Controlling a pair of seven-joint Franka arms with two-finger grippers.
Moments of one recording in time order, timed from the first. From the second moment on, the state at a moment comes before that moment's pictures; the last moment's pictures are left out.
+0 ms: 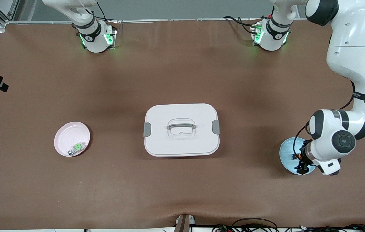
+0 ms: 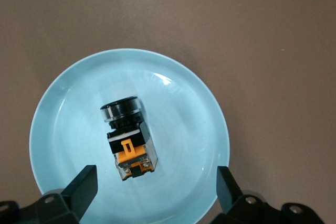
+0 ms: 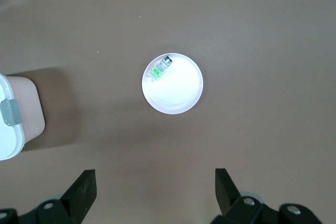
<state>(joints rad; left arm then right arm) 0.05 0.75 -0.07 -1.49 0.15 2.27 -1.21 -0.01 0.08 -0.10 -1.37 0.06 1.45 0.03</state>
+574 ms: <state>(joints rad) -0.01 0.66 0.00 -1.52 0.07 2.26 -0.65 -0.02 0.08 -0.10 -1.37 0.07 1.44 0.10</state>
